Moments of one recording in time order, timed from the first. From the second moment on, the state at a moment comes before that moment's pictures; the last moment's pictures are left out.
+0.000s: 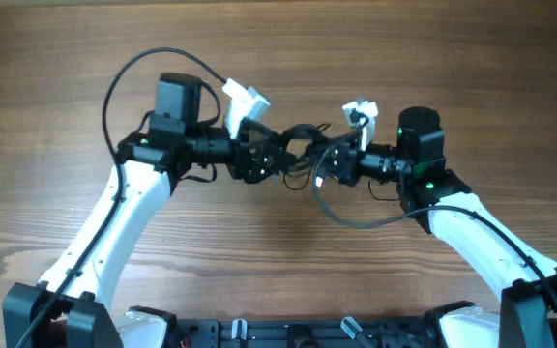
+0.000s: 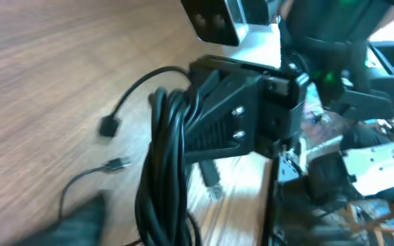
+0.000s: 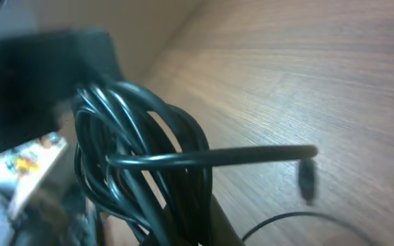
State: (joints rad) left arm -0.25 1.46 1.05 -0.47 1.02 0.14; right arm 0.27 1.43 0.66 0.30 -0.89 0.42
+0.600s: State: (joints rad) left arm -0.31 1.46 1.06 -0.26 0.51 -0.79; right arm 0.44 1.43 0.66 0.39 -0.46 1.27
